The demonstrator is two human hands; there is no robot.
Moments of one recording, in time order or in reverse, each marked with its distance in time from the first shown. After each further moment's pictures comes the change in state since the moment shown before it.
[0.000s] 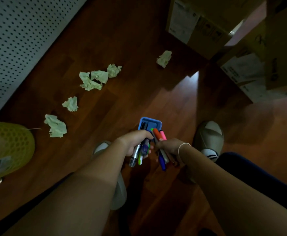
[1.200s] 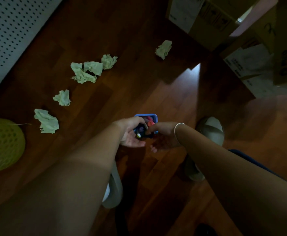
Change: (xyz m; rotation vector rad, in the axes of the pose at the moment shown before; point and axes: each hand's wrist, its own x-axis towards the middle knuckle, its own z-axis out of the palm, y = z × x) left_hand 0.021 0.028 -0.020 -0.037 0.020 -0.248; right_hand 0.011 -0.043 -0.007 -0.021 -0.258 0.169
